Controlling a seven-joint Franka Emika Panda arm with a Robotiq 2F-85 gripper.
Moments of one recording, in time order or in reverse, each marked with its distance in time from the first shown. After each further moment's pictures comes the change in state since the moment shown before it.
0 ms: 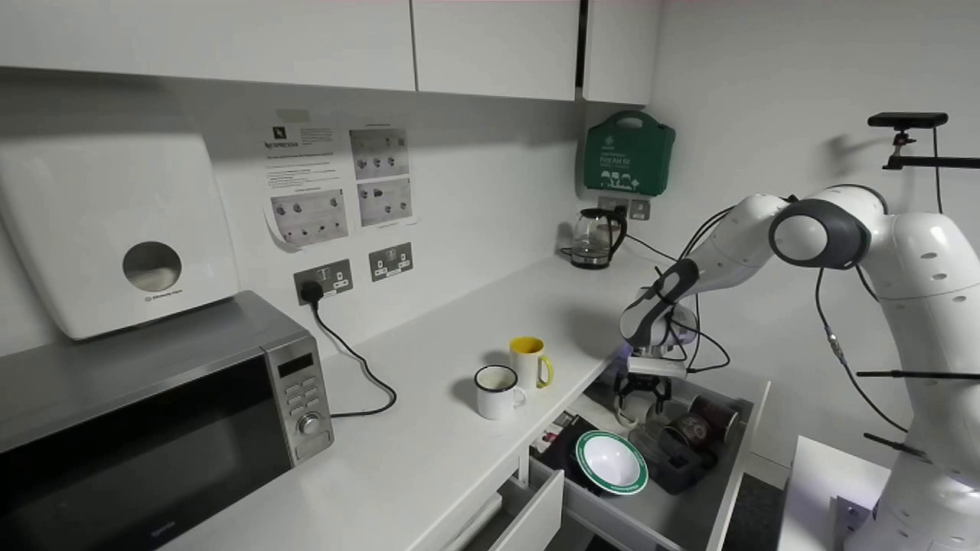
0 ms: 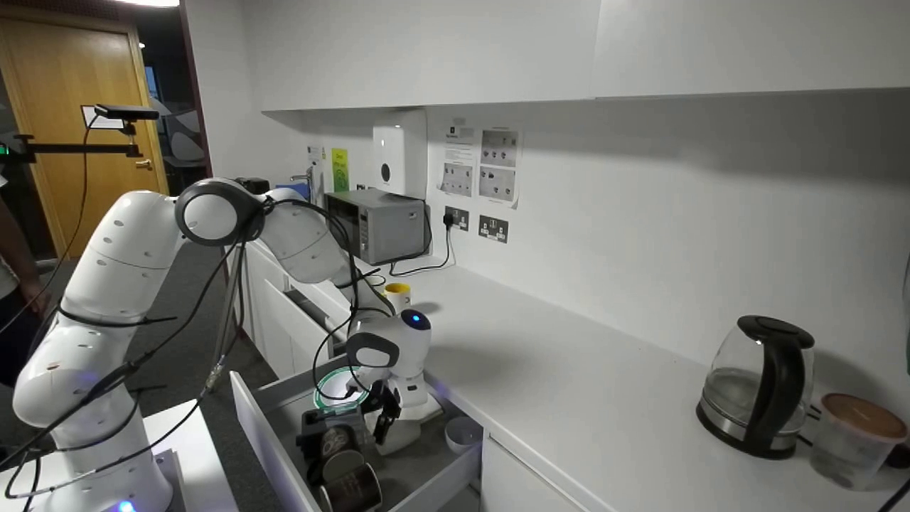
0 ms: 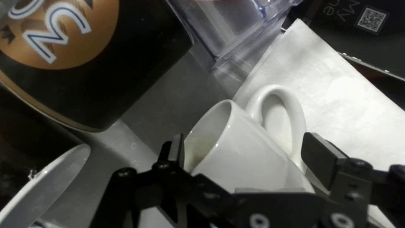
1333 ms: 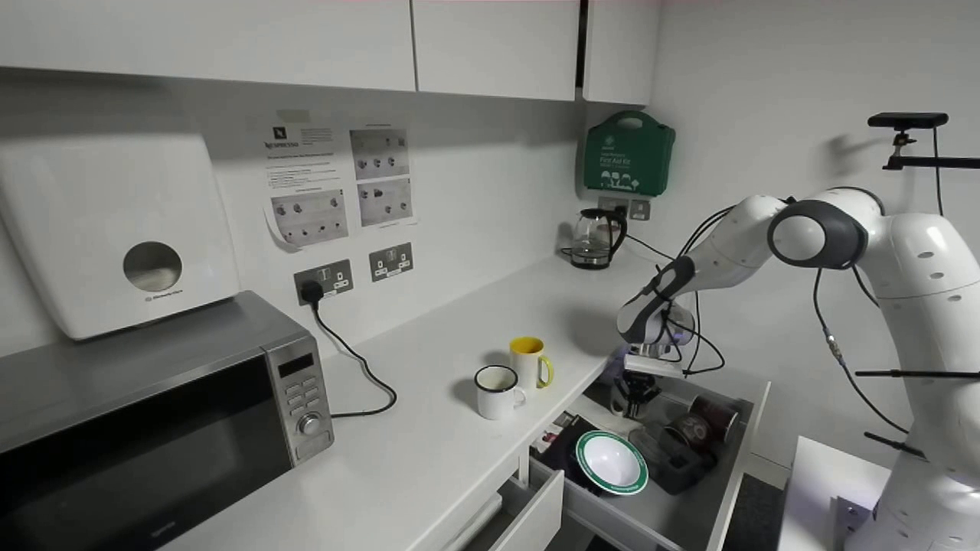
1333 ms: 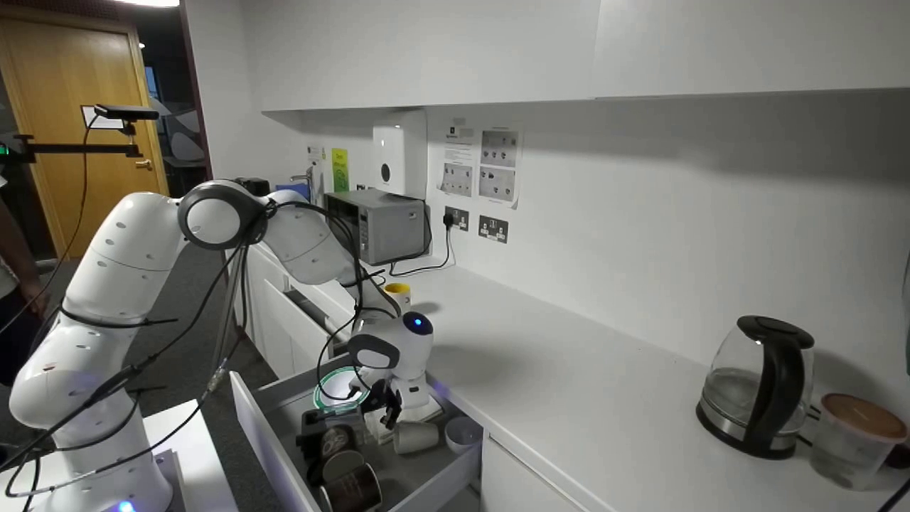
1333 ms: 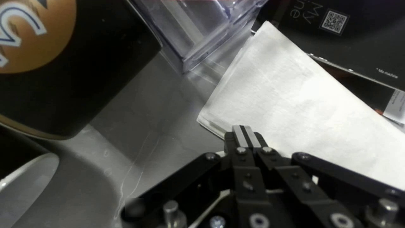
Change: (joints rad) arm -0.035 0.014 0.039 0.023 0.093 0.005 -0.060
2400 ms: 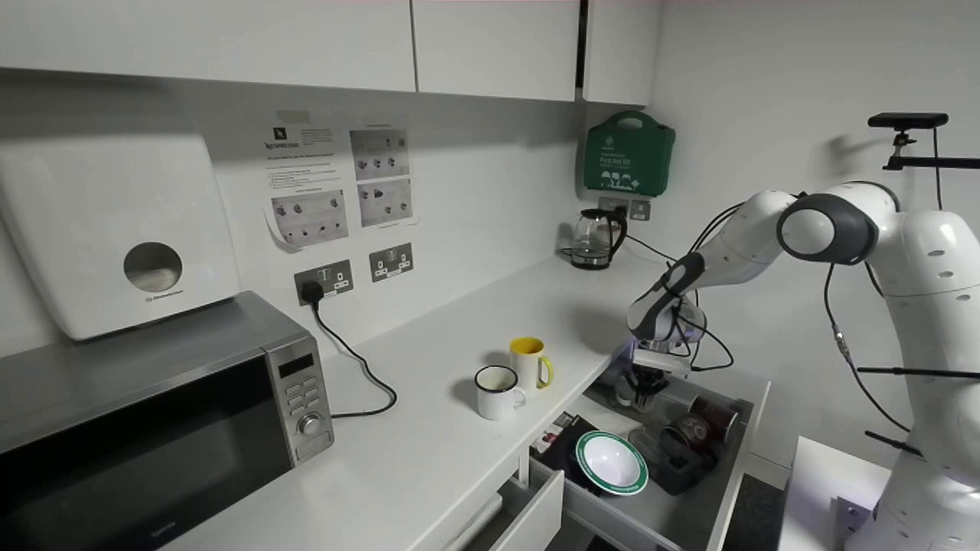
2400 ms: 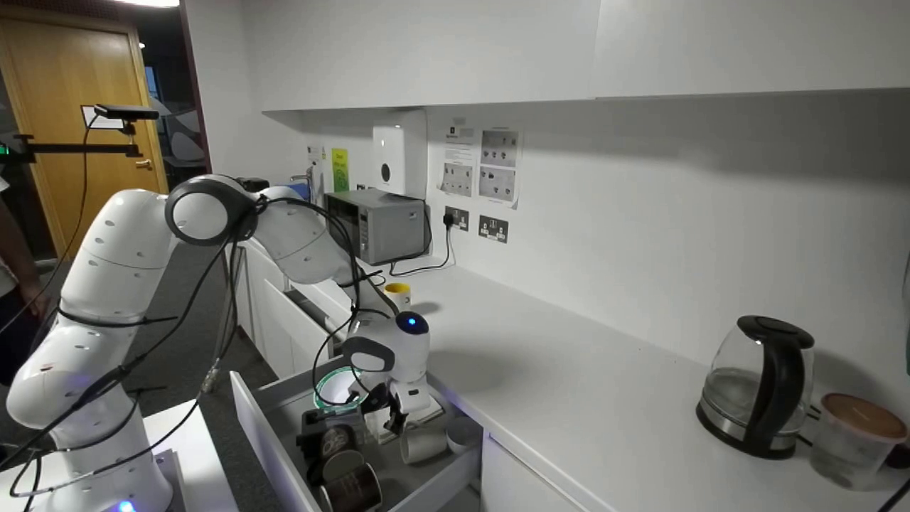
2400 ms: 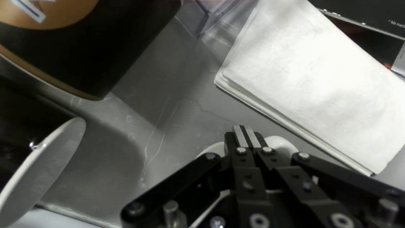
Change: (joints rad) arm -0.028 -0.047 -0.016 -0.057 0.000 0.098 -0.001
